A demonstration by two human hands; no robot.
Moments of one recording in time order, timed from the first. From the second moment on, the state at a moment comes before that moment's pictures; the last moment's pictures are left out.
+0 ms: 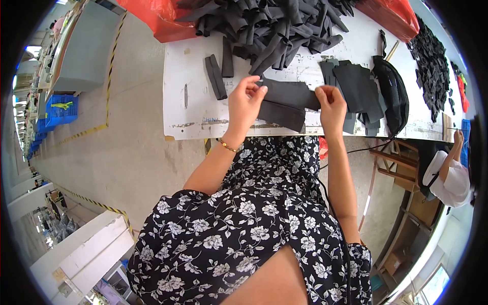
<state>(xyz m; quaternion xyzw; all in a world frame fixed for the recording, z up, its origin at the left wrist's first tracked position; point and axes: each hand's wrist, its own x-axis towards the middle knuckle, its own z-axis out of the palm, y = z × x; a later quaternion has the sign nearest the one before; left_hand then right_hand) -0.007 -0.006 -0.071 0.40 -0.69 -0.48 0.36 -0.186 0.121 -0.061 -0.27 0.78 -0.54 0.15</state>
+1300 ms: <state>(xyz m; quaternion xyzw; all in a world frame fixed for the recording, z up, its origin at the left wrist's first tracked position) -0.049 -0.072 -0.079 0.40 -0.59 -0.66 0.25 -0.266 0.121 -0.100 -0.54 0.81 0.14 -0.17</state>
